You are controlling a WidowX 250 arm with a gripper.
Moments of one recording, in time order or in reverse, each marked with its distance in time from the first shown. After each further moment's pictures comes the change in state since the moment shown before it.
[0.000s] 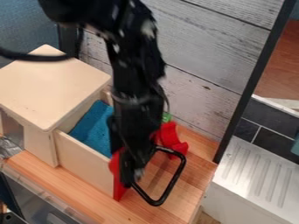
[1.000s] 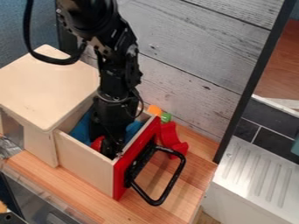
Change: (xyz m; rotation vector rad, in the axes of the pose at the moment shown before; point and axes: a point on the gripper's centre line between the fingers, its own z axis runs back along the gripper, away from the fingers) arm -0.017 0.080 -0.046 0.068 0.099 0.169
